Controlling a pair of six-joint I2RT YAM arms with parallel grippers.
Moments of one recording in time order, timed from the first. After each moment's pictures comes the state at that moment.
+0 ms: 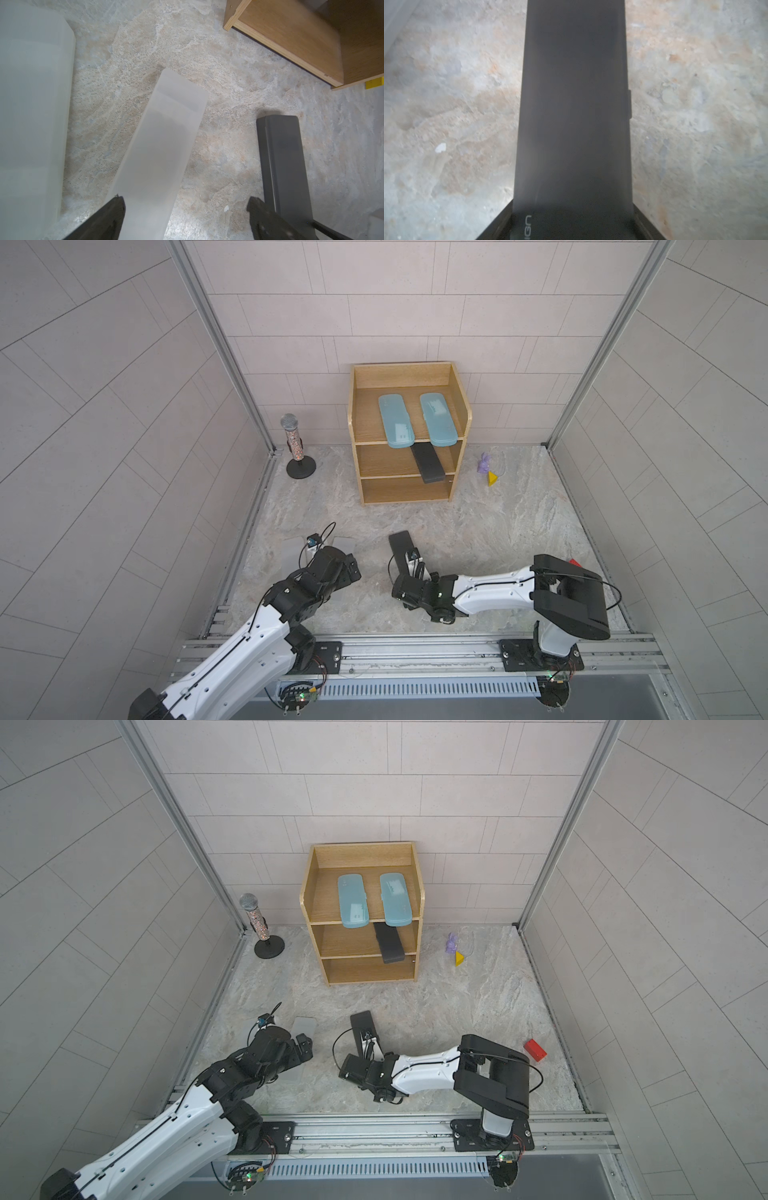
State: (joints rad) left arm -0.60 0.67 0.45 -0.68 -0.26 -0.88; right arm 1.23 1.68 0.84 -0.31 0.47 0.87
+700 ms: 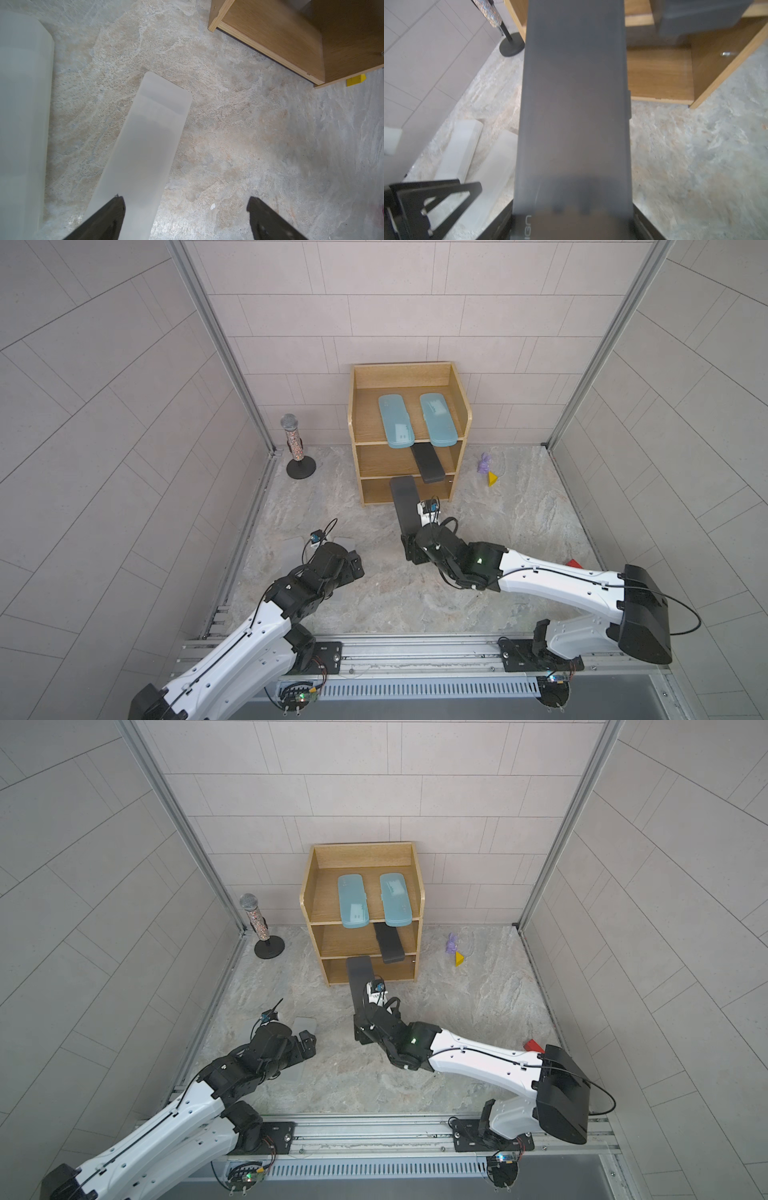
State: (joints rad) left arm -0.60 0.72 0.47 -0.64 -0.21 -0.87; right arm 1.01 1.40 1.06 -0.33 0.44 0.66
